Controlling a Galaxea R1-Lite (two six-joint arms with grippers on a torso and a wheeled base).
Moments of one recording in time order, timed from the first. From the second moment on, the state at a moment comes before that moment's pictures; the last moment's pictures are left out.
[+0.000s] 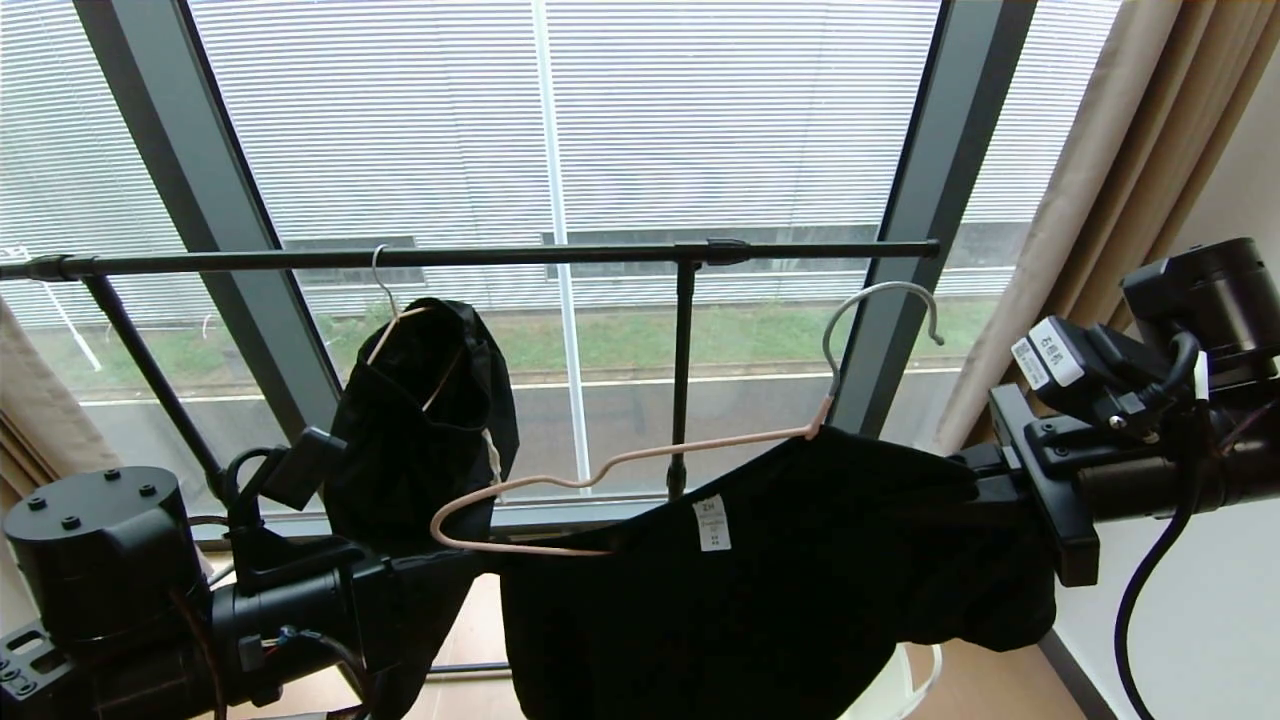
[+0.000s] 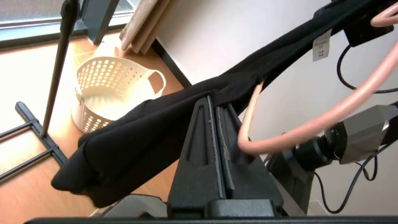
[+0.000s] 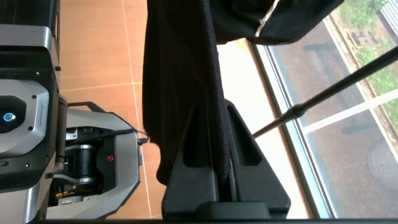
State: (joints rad) left arm -0.34 1.58 -0.21 -1.13 -0.62 -0.46; right arm 0.24 1.55 -1.03 0.29 0.83 -0.82
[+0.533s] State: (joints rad) left arm -0.33 1.56 -0.22 -1.13 -0.62 -0.46; right arm 0.20 1.51 -0.98 0.29 0.78 -0.84
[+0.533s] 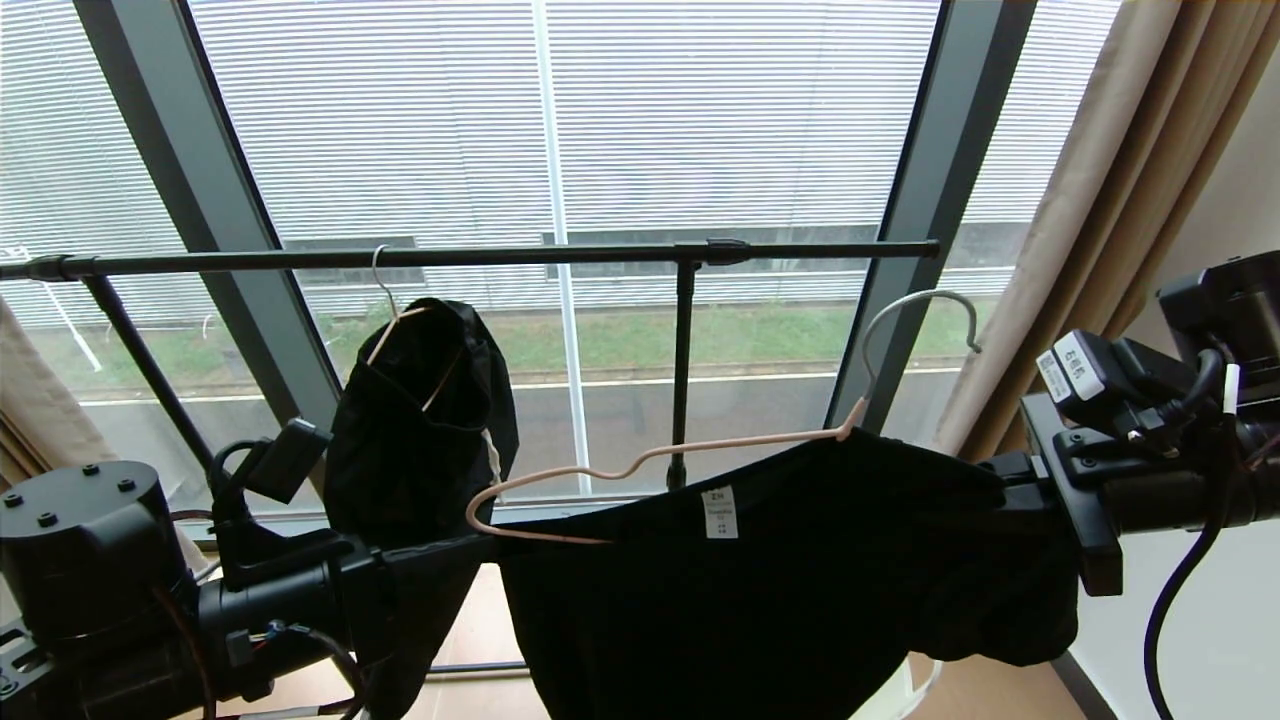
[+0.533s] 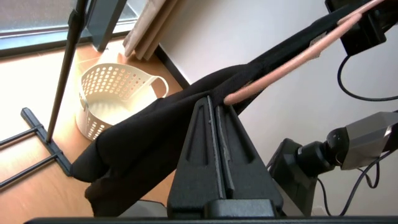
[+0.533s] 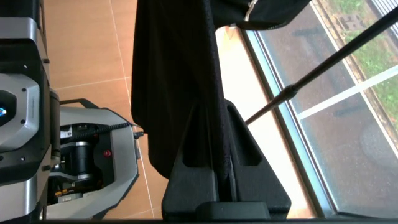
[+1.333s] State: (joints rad) left arm -0.28 1.53 -0.24 -1.13 -0.62 -0.46; right arm 0.18 1.50 -0.95 0.26 0.77 -0.84
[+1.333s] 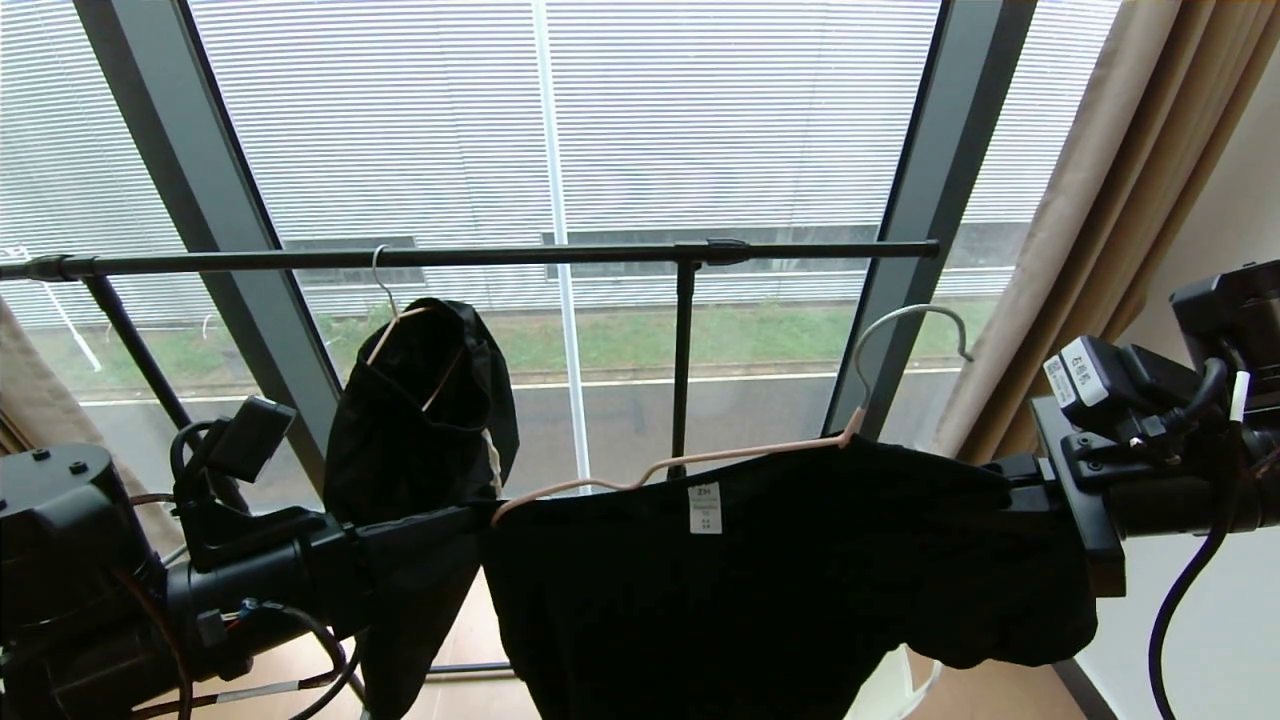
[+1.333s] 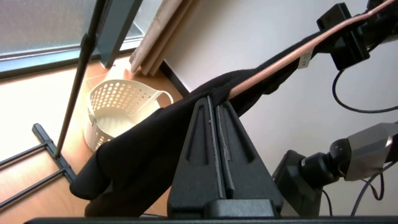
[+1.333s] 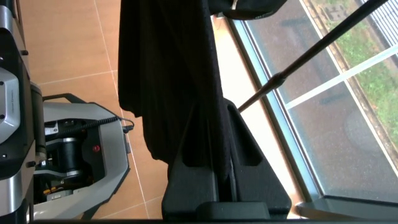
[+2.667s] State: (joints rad) left arm -0.48 1.28 -0.44 -0.59 -0.48 -0.37; right arm 0.36 1.63 -0.92 0.05 0.63 -0.64
